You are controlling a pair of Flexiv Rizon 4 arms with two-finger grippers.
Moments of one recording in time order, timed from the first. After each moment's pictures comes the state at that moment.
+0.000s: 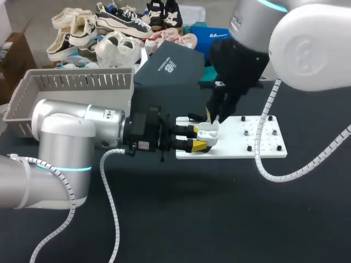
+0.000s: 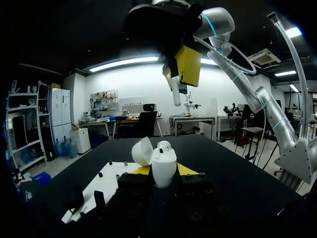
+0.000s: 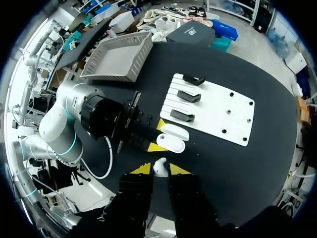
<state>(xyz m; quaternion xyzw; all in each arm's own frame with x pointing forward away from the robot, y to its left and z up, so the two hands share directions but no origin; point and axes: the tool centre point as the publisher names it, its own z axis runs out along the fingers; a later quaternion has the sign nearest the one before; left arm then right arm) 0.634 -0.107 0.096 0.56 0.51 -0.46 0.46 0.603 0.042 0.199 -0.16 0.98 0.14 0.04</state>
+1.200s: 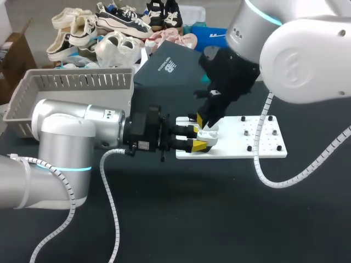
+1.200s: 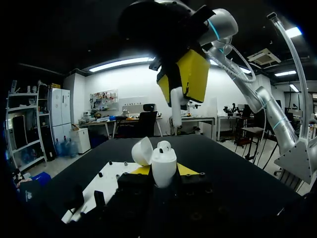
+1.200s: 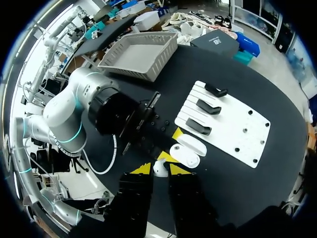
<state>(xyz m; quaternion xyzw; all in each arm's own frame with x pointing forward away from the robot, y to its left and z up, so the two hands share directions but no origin) 0.634 -0.107 0.095 0.56 0.51 -0.46 0.46 0.609 0.062 0.180 -0.24 0.95 0.17 0.06</state>
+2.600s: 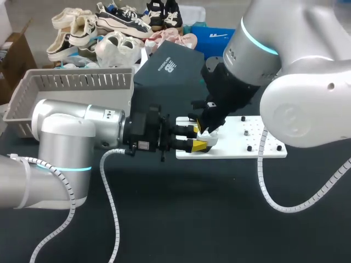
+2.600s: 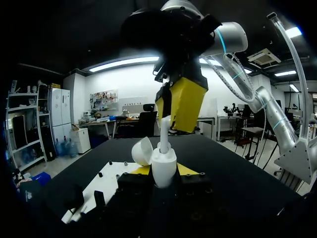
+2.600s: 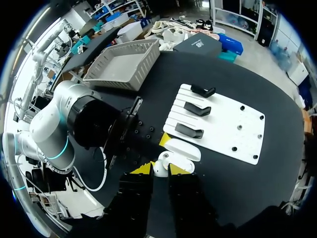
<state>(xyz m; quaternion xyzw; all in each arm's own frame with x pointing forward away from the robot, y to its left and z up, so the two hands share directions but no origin) 0.634 -0.107 0.095 0.56 0.51 -0.46 0.46 0.618 0.061 0.155 -0.18 0.96 0.16 0.11</state>
